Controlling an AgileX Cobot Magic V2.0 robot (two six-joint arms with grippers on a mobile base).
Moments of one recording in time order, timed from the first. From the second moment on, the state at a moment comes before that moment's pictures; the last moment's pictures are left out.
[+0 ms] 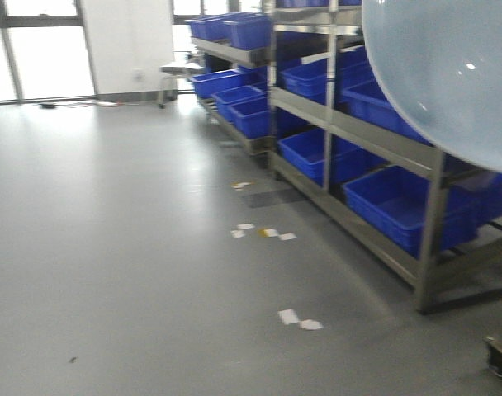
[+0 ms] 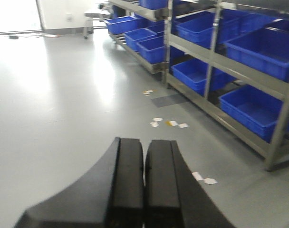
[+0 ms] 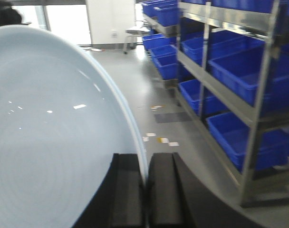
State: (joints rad) left arm -0.12 0.42 -0.38 -0.11 0.16 0.12; right arm 0.12 0.43 -0.30 0.04 -0.01 0.02
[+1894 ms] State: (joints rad) left arm -0.12 0.42 -0.38 -0.11 0.16 0.12; right arm 0.12 0.43 -0.30 0.04 -0.01 0.02
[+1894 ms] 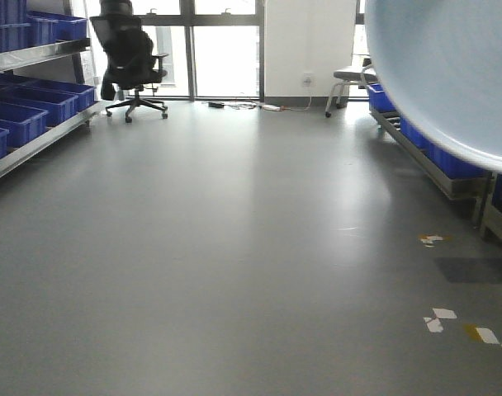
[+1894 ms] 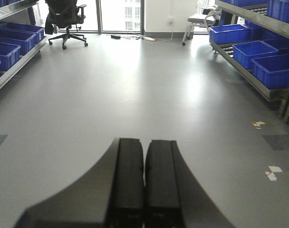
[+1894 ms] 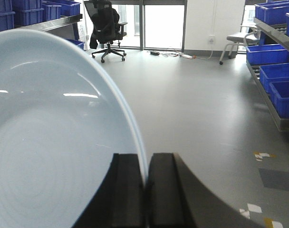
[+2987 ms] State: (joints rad) left arm -0.12 0.42 -0.38 -0.11 0.16 0.12; right arm 0.12 0.43 -0.30 0.04 -0.01 0.02
